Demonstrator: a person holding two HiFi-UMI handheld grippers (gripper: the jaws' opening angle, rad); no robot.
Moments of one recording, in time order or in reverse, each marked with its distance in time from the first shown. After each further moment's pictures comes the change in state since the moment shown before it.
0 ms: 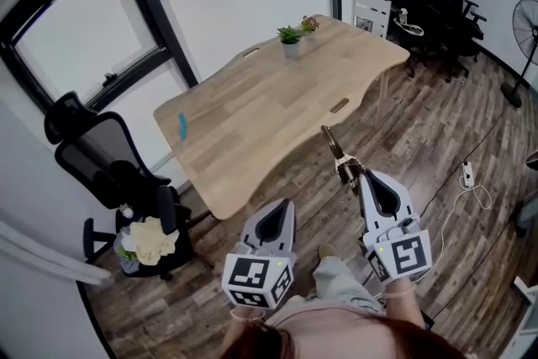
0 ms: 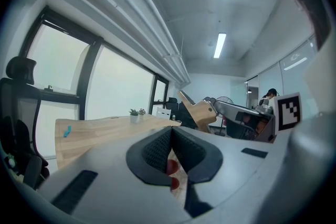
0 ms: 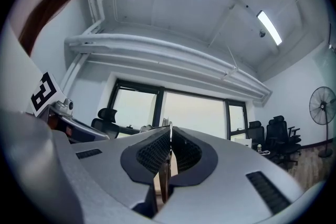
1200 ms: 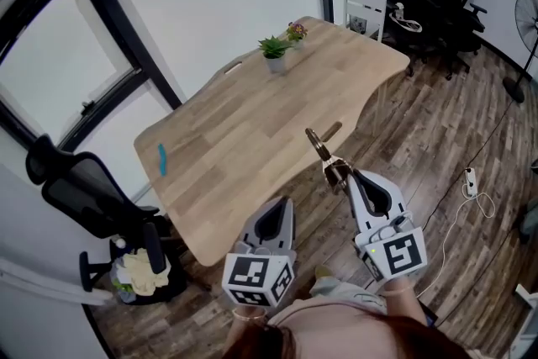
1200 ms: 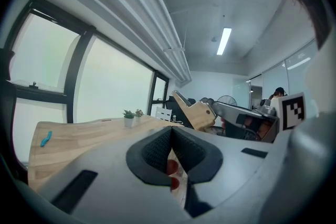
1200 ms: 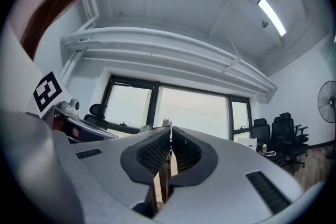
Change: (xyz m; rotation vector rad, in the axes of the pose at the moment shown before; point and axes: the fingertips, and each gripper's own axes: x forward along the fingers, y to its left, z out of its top) left arm 0.185 0.031 0.030 -0.005 0.017 -0.014; right arm 0.137 -0.107 -0.042 0.003 0.023 0.038
